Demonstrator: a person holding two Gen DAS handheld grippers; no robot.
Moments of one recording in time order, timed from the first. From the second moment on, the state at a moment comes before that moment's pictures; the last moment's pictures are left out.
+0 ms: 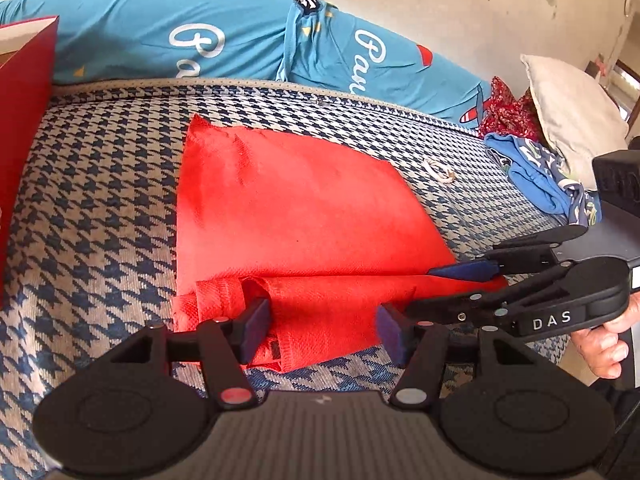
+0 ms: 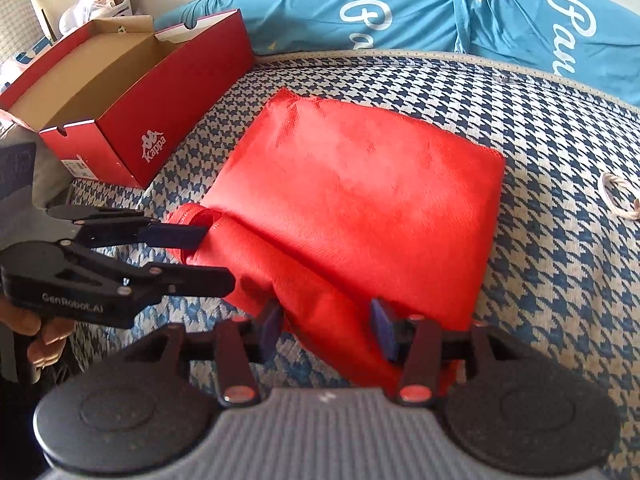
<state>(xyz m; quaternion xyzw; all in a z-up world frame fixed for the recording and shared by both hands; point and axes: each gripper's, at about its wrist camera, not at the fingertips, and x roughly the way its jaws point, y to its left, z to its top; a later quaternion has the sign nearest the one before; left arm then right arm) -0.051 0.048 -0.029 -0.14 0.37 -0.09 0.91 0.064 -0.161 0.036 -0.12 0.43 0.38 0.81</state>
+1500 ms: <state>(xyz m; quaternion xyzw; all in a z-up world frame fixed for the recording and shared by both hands) -0.046 0.023 -0.040 -0.18 0.34 0.04 0.92 0.064 -0.176 0.028 -0.19 0.35 0.33 0.86</state>
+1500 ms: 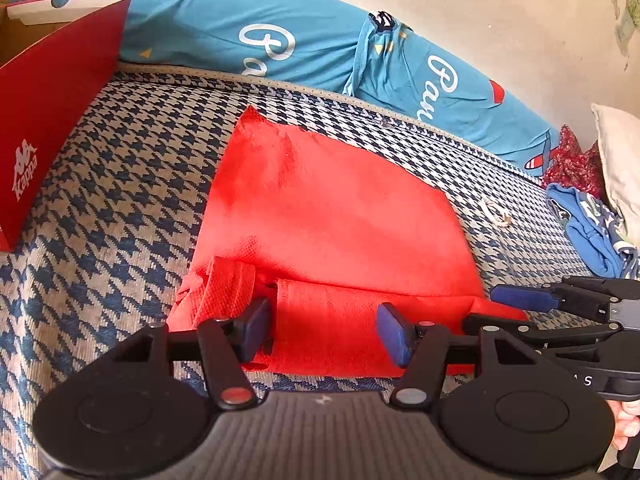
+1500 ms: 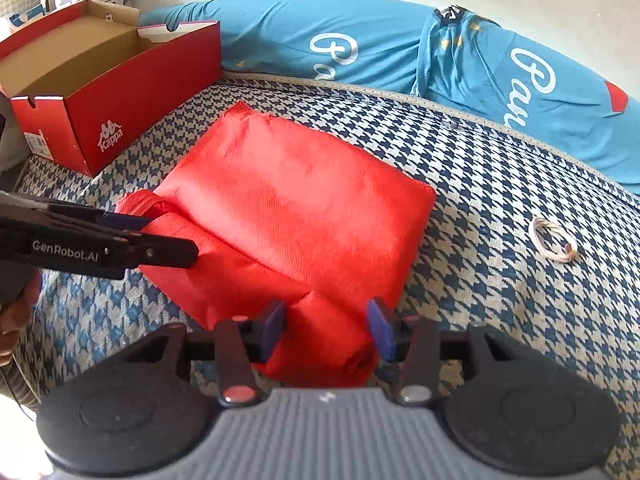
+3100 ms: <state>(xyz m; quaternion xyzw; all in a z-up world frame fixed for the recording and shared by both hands) -0.029 -0.011 -0.036 0.11 0.41 -0.15 0.89 0.076 -0.196 0.020 -0.16 0.37 0.37 0.84</state>
